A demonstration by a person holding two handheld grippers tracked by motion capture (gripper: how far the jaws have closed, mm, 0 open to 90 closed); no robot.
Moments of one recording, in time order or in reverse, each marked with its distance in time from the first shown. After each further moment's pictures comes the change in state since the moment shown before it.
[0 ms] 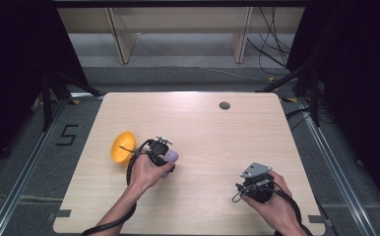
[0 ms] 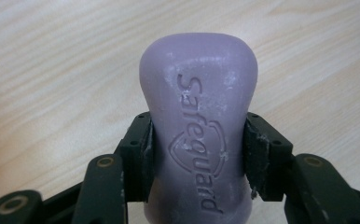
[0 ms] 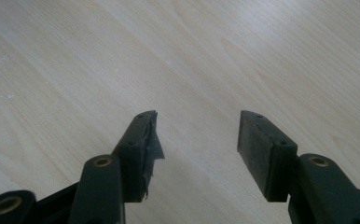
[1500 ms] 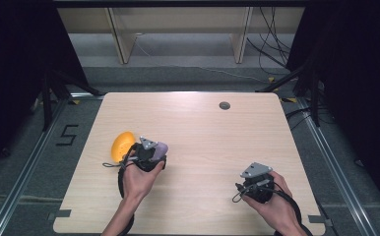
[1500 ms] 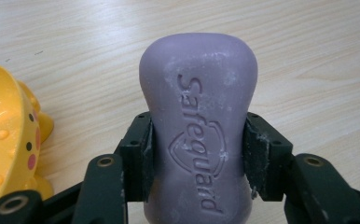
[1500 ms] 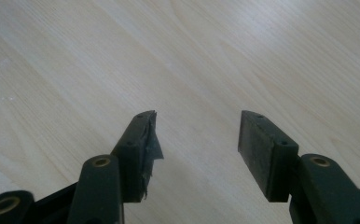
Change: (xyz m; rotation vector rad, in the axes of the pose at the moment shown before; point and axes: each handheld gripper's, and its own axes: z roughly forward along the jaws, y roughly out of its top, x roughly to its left) left arm 0.011 -0.029 -0.021 -0.292 0.126 -0.090; right arm -0.001 0.000 0.000 -0.013 -0.008 -0.012
